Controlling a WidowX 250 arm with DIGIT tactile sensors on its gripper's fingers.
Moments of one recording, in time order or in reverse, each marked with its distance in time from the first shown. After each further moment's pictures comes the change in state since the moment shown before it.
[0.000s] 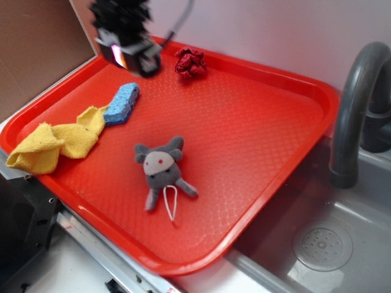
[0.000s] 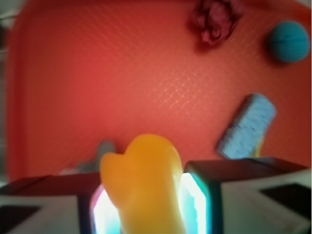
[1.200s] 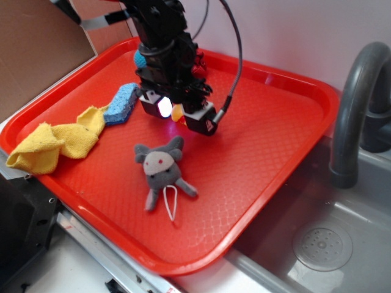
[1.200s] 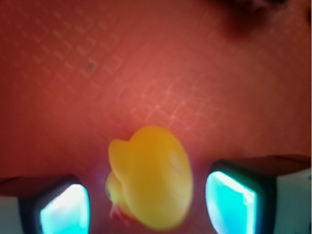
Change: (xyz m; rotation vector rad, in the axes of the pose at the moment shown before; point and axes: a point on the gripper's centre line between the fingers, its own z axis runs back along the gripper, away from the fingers) arm 0.047 0.007 -0.125 0.110 -0.051 0.198
